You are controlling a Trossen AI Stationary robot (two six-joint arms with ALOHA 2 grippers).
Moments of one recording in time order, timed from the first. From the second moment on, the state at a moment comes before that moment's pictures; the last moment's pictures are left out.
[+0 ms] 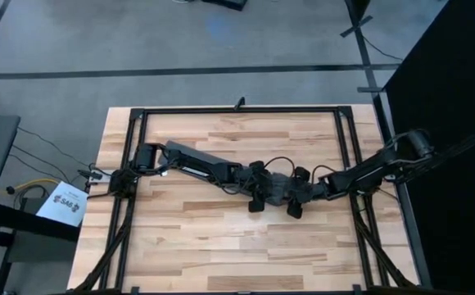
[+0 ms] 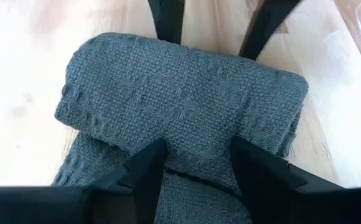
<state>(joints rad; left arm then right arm) -0.01 2.21 1.41 0.00 -0.02 0.06 0.25 1.43 0.35 0.17 0.36 0.44</state>
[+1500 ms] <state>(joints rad) 0.07 2.30 1.64 -0.26 0.08 0.27 0.28 1.36 0.34 0.03 0.34 0.44</state>
